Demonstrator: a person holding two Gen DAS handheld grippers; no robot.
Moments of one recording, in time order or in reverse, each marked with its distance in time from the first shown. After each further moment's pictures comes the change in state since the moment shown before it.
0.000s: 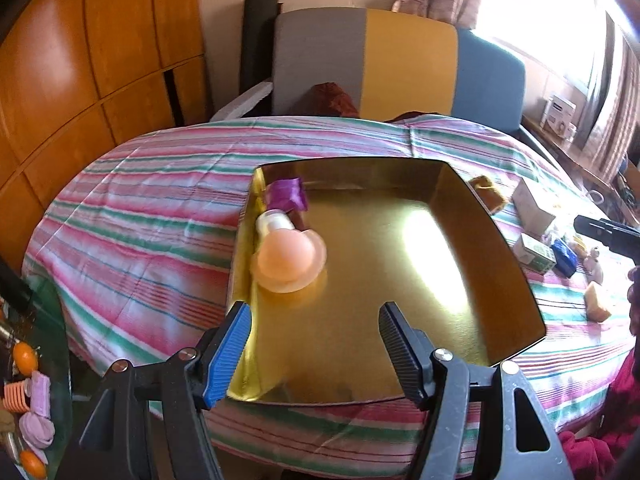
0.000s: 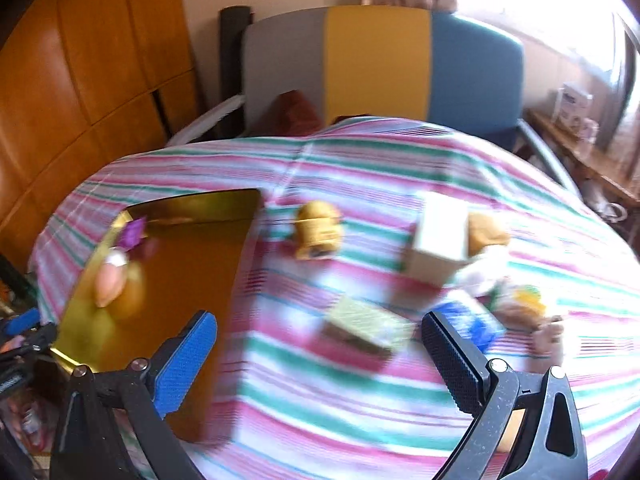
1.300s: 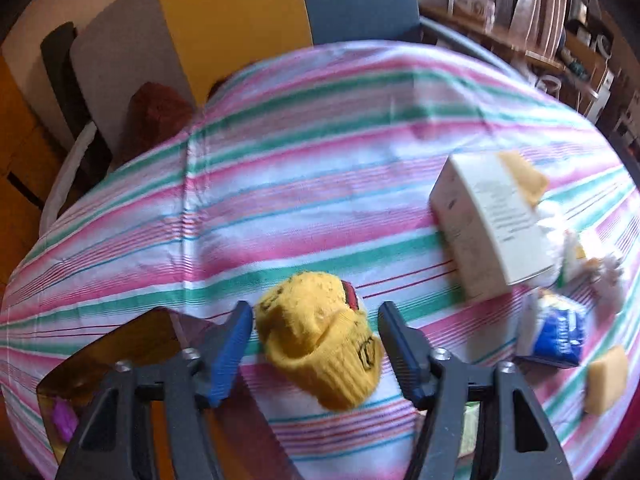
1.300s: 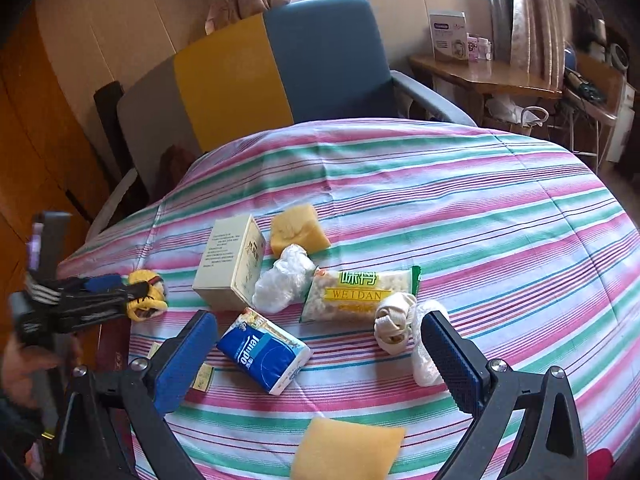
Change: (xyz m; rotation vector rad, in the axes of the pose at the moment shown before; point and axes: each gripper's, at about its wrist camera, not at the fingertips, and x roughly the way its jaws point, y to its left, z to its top) left arm 0.196 -0.259 0.141 0.436 0.232 -0.131; right arm -0.013 -0.188 -0.014 0.393 -0.044 -0.103
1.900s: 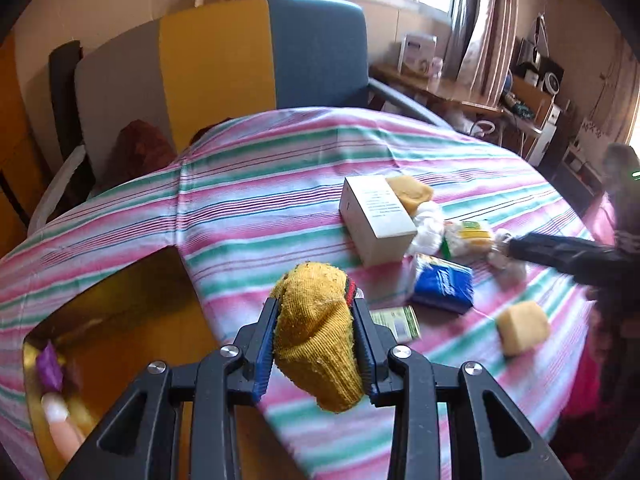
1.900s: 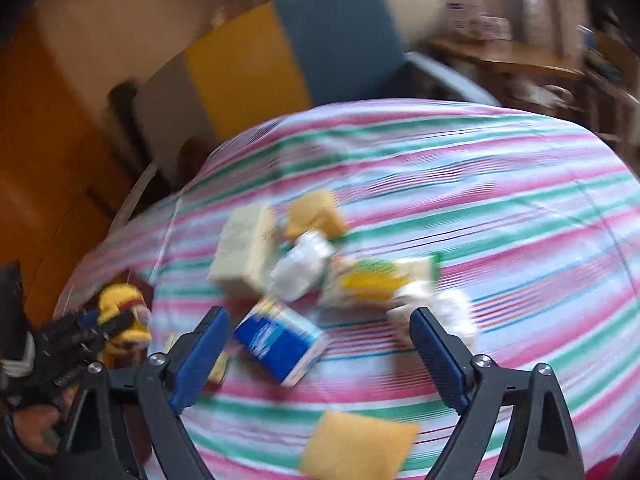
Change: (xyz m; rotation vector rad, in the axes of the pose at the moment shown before) left arm -0.117 -0.006 -0.087 -0.024 -0.248 -0.177; right arm 0.015 0.003 -0.005 -0.031 0.080 0.134
